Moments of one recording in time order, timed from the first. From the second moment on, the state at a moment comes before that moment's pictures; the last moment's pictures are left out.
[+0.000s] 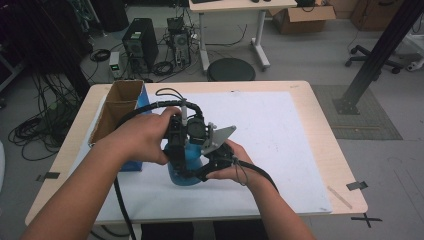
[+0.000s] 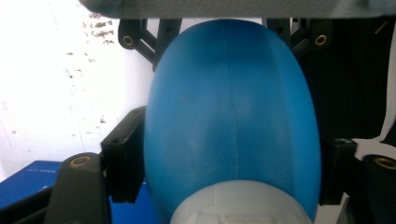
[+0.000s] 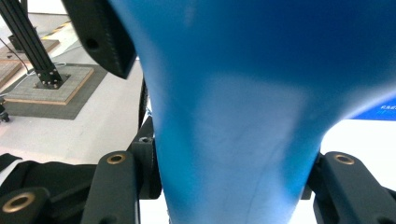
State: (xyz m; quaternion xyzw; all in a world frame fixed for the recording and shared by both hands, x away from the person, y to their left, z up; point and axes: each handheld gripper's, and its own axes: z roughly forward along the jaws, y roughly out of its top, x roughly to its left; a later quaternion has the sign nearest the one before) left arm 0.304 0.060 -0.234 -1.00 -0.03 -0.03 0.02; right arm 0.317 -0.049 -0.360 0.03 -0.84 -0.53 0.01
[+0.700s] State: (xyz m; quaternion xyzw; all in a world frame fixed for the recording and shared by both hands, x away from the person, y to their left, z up) left arm 0.303 0.058 -0.233 -1.00 -0.04 -0.02 0.03; right arm 0.315 -0.048 -0.360 0.02 -0.84 -0.54 0.03
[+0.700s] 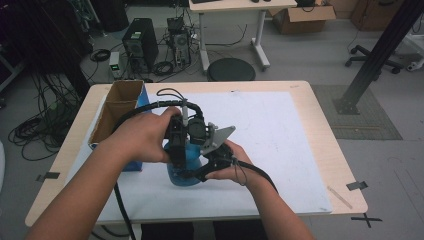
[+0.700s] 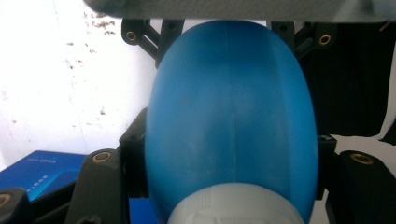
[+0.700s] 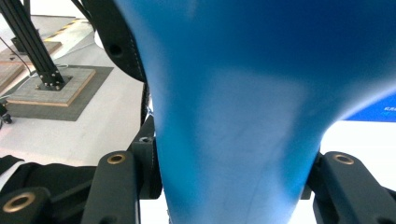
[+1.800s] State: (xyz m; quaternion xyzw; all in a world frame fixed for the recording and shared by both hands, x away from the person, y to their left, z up) left arm 0.306 0.055 -0.219 -1.00 -0.06 -0.03 0.04; right arm 0.330 -0.070 -0.366 -0.02 -0.82 -0.56 0.08
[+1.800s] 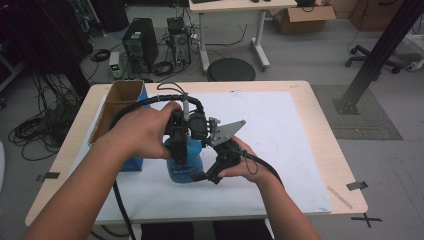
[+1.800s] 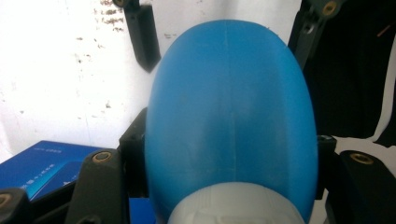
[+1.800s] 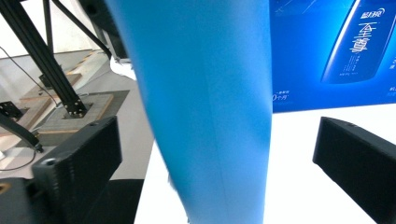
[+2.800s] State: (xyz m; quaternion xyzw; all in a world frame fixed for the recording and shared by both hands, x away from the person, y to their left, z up) left arm 0.365 0.111 -0.142 -0.92 -0.40 -0.06 -0.01; right arm 0.343 -0.210 -0.331 -0.13 -0.89 -0.44 -0.05
